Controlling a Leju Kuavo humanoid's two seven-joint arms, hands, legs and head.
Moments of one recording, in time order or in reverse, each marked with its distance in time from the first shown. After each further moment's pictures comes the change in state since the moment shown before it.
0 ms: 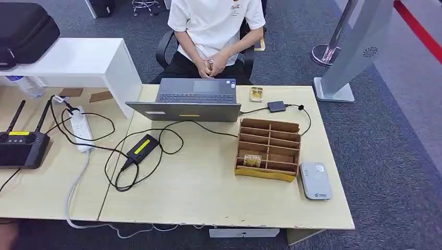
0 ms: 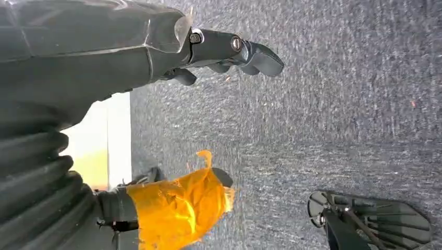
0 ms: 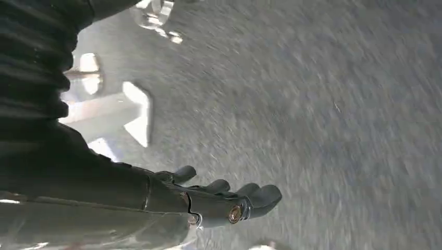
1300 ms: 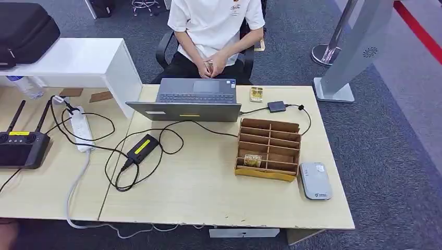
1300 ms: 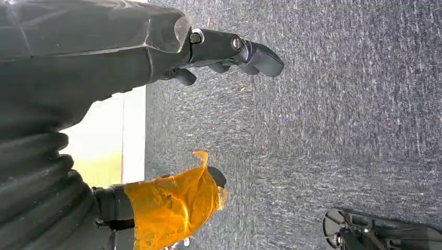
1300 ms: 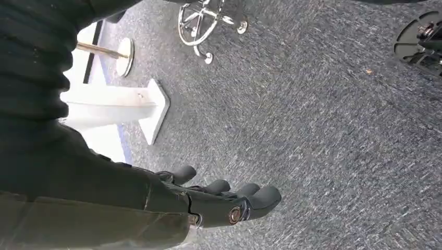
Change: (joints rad) left arm -0.003 -0.008 0.003 0.000 -0.039 0.054 0.059; right arm 0.005 0.092 0.084 0.008 0.079 0.168 0.056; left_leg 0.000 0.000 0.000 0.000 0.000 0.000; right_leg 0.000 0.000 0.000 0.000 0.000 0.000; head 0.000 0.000
